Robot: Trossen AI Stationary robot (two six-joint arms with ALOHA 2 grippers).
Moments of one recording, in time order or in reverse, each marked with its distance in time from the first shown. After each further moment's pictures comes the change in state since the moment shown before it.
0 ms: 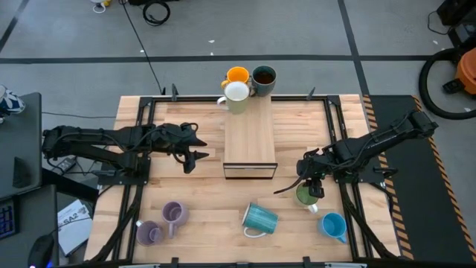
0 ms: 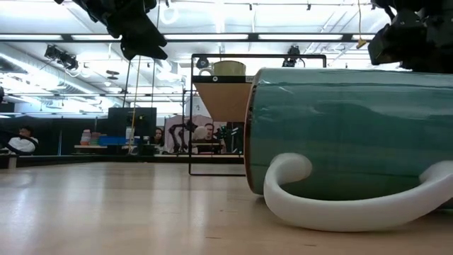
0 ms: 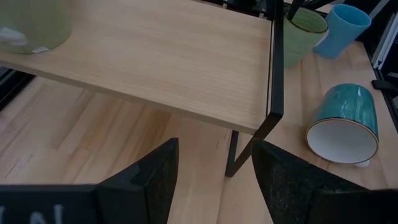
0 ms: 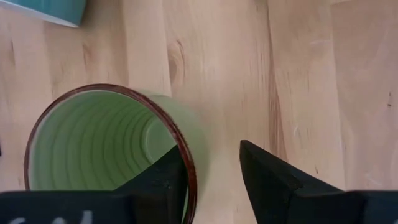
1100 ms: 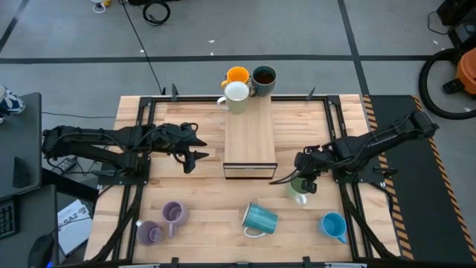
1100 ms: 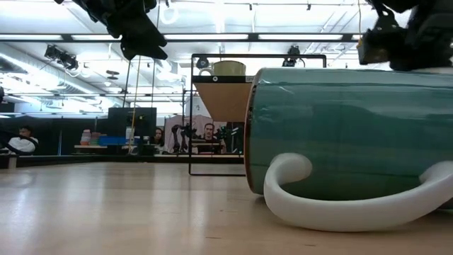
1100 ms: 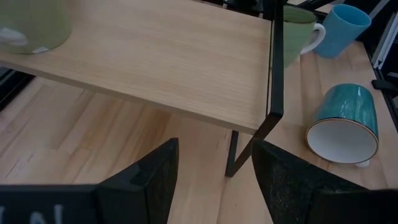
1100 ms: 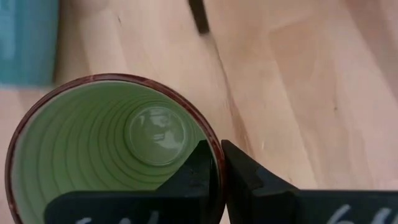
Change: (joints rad) left arm 0.000 0.000 0.000 0.000 0.000 0.001; right arm -0.041 0.000 0.027 0.008 0.118 0.140
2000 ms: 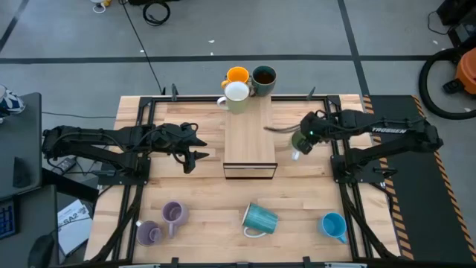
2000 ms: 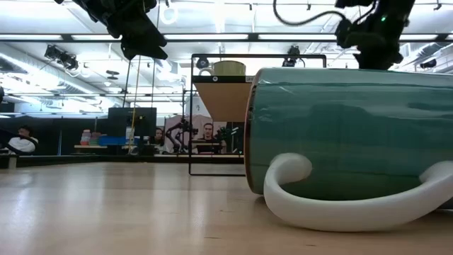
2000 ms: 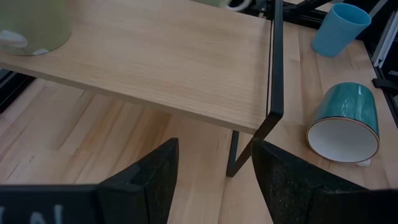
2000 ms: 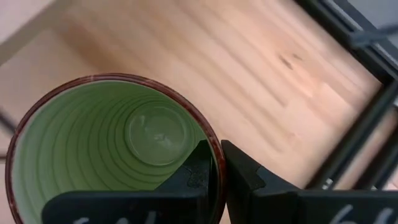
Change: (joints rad) left arm 0.000 0.000 0.000 0.000 0.000 0.008; right arm -0.415 -0.001 0.299 -0.388 0.309 0.018
